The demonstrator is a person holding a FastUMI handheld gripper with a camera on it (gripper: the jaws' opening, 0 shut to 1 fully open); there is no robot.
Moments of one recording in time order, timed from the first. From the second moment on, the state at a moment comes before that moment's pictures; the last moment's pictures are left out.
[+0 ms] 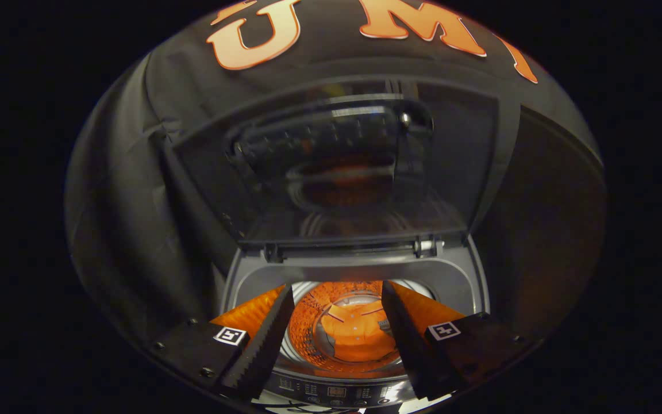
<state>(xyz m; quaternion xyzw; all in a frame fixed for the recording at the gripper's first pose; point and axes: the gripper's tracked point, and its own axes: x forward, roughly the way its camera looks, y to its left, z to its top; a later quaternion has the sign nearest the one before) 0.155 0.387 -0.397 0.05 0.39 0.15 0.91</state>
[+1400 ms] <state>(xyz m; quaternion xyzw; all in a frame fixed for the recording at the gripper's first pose) 0.301 0.409 -0.265 0.03 0.28 0.14 0.95</state>
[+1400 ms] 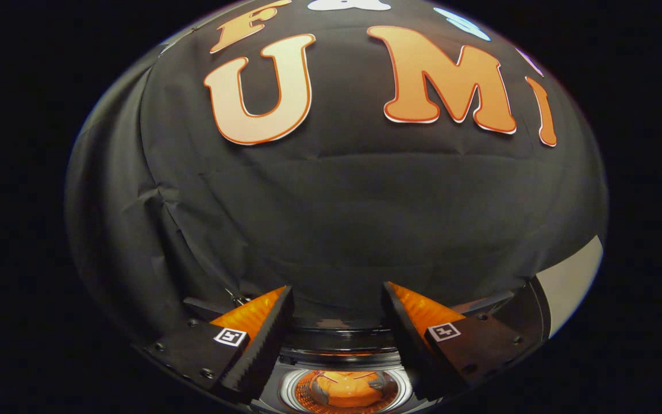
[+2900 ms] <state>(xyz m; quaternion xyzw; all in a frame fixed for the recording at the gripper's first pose) 0.192 0.394 -0.280 0.01 0.22 0.15 0.97</state>
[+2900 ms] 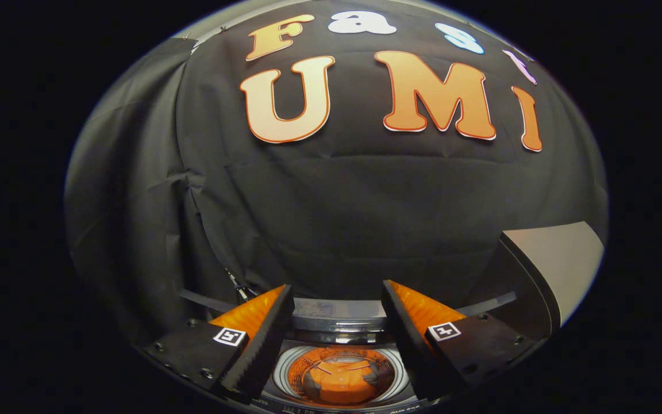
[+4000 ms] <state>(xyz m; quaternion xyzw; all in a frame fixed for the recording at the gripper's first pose) 0.131 0.393 -0.390 0.03 0.34 0.15 0.93</state>
